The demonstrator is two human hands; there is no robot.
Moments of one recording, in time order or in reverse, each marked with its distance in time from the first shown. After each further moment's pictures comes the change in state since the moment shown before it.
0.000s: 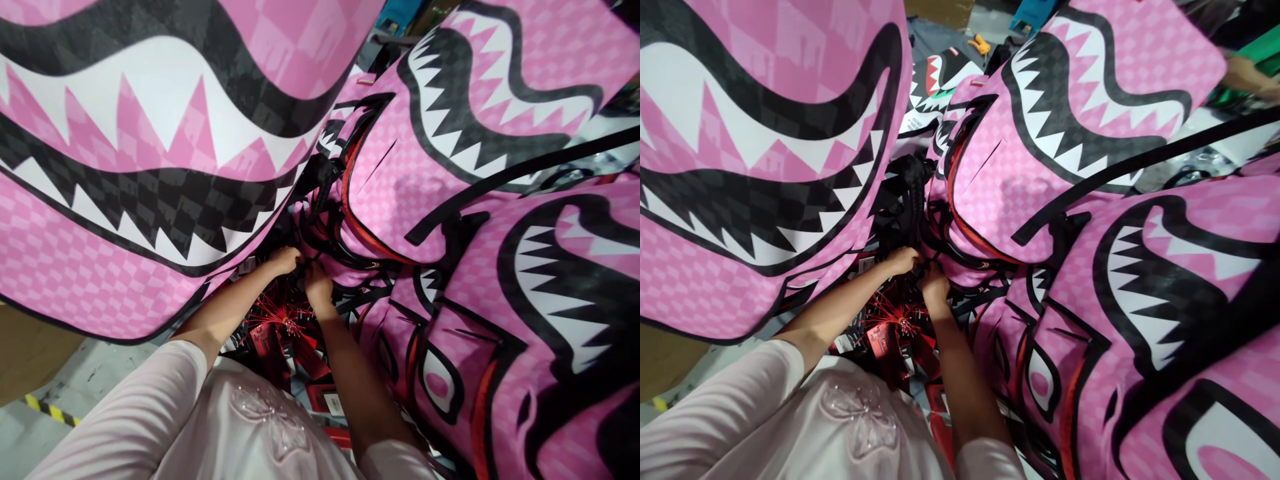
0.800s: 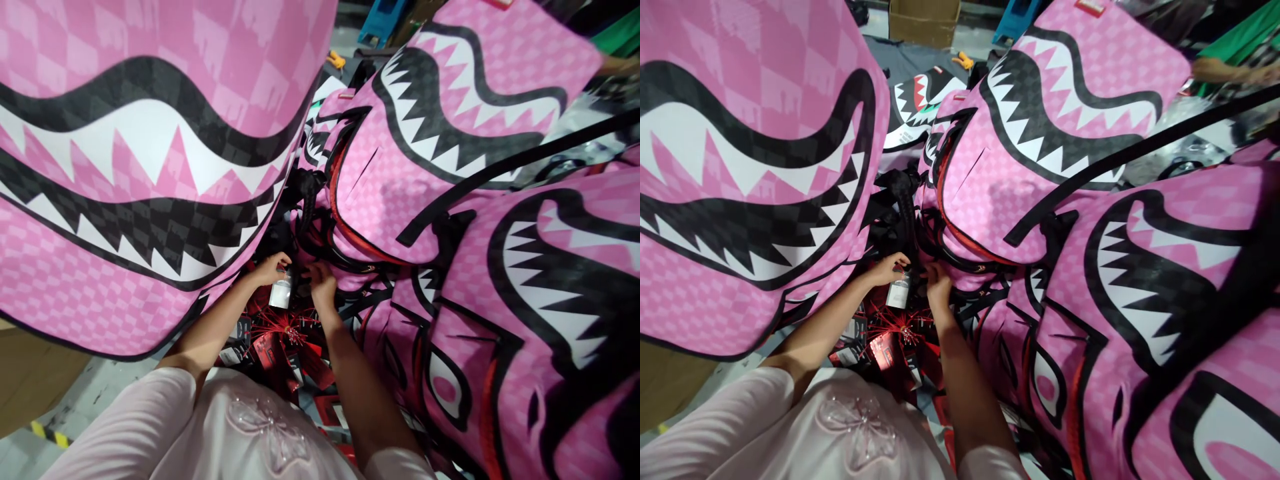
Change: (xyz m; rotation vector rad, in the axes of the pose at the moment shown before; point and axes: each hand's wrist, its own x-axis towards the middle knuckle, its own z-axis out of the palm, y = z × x) left_hand -0.025 -0.036 -0.008 -0.396 0.123 0.100; right_hand 0.008 0.000 0.003 0.809 0.227 0.002
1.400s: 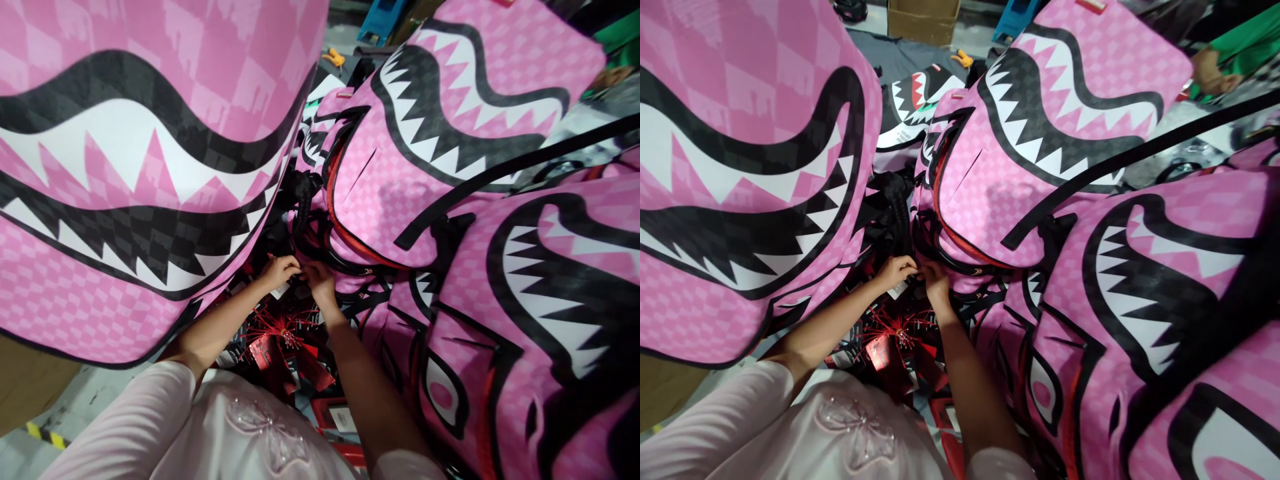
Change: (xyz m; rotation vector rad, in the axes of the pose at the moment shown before) left_hand 0.015 0.009 0.028 -0.001 0.125 0.168; right_hand 0.018 -0.002 -0.005 0.124 -0.174 0.141
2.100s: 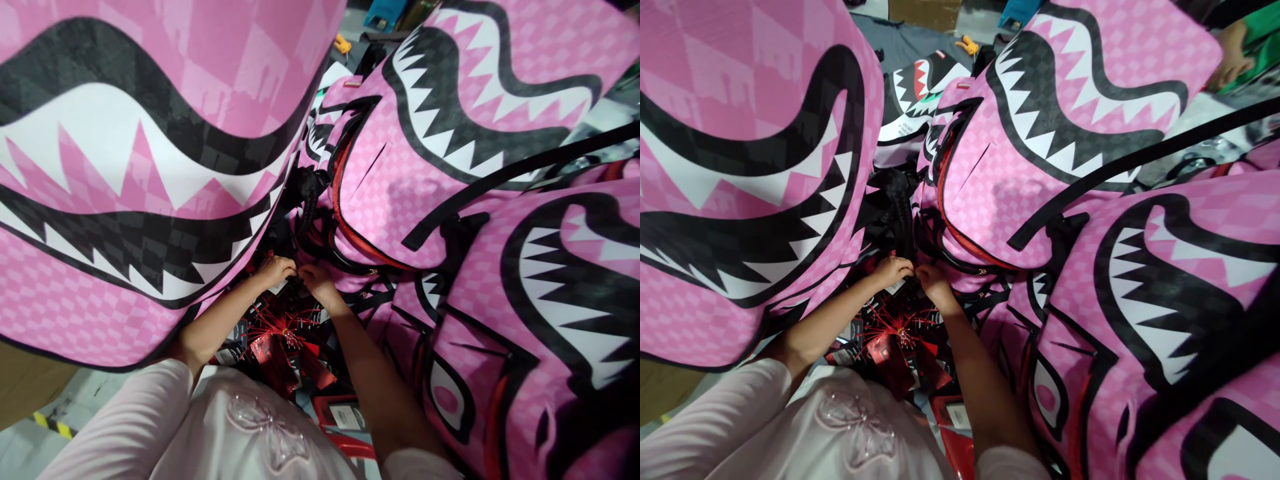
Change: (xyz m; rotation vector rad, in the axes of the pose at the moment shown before) left_hand 0.001 -0.005 -0.015 0.354 -0.161 0.016; right_hand 0.008 -0.006 -0.004 -0.302 -0.290 -0.100
